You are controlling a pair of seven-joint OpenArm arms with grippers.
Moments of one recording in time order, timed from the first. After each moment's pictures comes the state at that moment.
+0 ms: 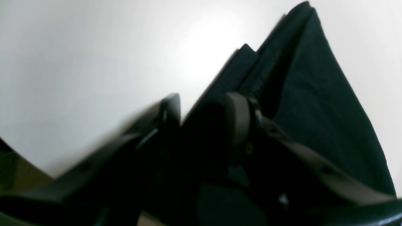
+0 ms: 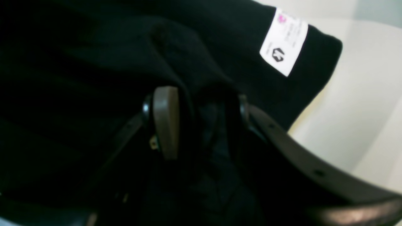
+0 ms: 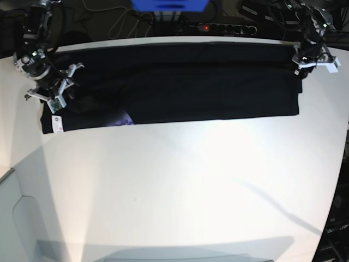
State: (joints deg) left arm 25.8 -8.1 -47.7 90.1 -46.8 -7.8 41.9; right arm -21.9 14.8 20.8 103.3 4.6 38.9 -38.6
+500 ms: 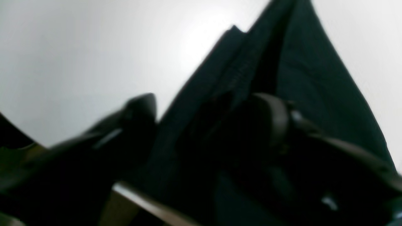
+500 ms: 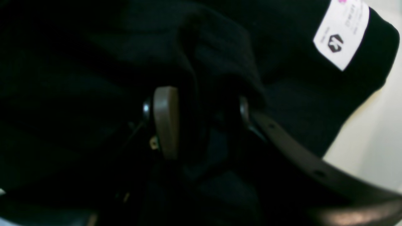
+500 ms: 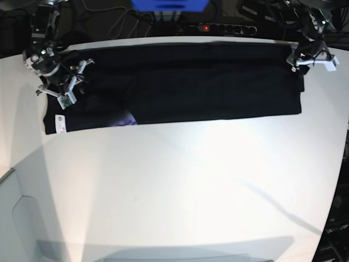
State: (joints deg) left arm 27.8 -6.7 -47.6 94.7 -46.2 -7.7 43.4; right arm -21.9 12.2 18.2 100.3 4.4 38.9 -37.7
